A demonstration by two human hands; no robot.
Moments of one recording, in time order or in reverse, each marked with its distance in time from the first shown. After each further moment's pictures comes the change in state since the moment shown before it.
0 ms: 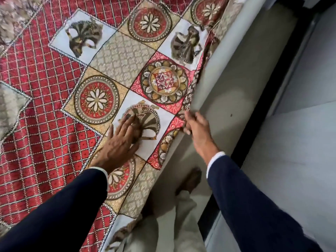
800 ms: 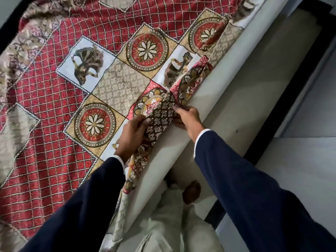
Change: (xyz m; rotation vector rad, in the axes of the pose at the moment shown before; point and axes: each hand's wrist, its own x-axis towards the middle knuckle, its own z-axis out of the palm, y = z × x) left_hand 0.136 0.085 -0.071 -0.723 0.230 -0.390; right_hand 0.129 -0.094 0.014 -0.065 -0.038 0.221
